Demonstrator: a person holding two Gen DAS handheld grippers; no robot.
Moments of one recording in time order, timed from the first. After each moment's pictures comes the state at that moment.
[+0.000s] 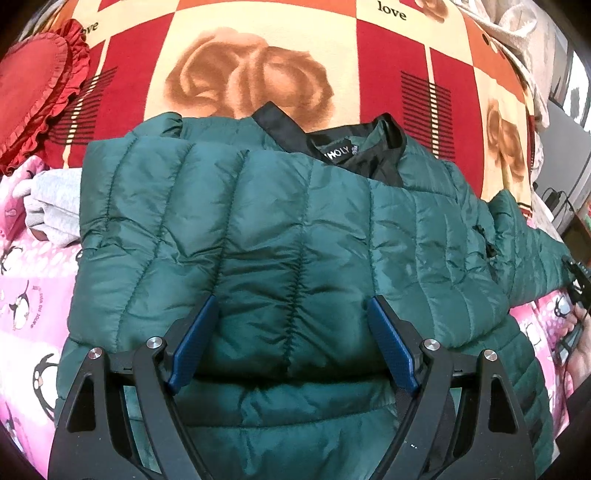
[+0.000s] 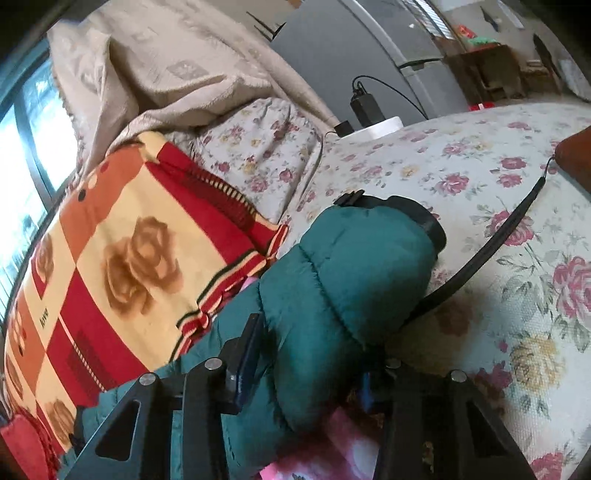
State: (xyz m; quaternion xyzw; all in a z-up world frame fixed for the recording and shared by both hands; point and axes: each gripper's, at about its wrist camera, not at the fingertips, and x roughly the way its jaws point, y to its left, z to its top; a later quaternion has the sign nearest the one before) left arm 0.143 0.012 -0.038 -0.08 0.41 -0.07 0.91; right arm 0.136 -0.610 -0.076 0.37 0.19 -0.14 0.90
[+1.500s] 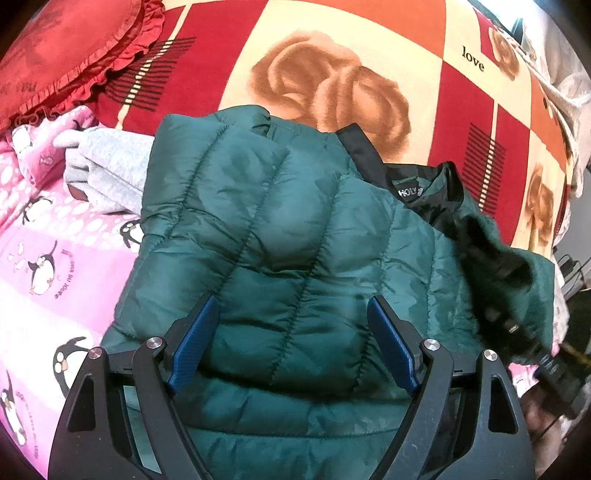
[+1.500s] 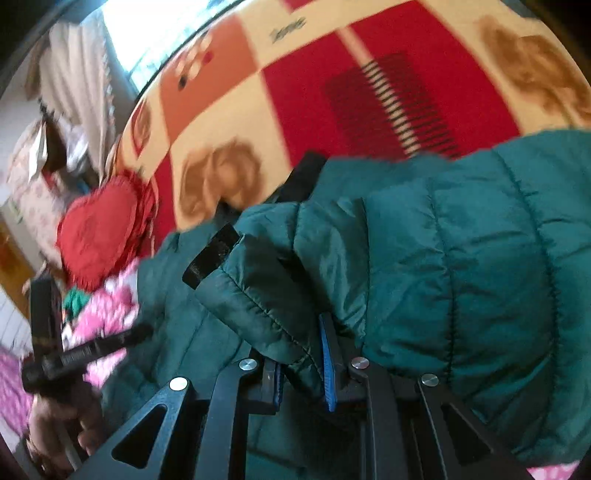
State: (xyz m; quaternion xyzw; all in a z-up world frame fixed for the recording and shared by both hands) left arm 0.156 0.070 -0.037 -0.18 0.41 0.00 0.89; right arm 0.214 -0.227 -0.054 0.15 0.38 0.27 0.87
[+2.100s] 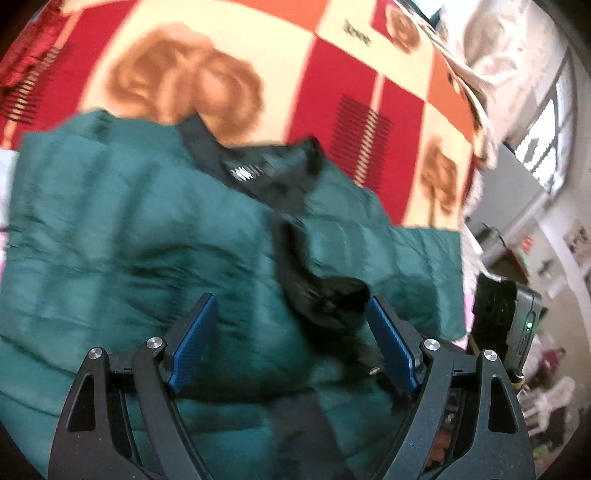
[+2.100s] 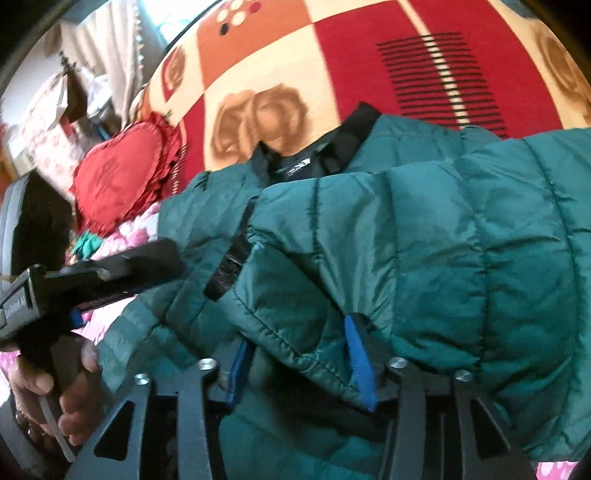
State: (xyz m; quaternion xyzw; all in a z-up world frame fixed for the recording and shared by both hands) left arm 0.158 -0.016 -0.023 -0.20 0.40 -0.20 0.87; right arm 0.190 -0.207 -0.052 0.09 0.40 0.34 0.85
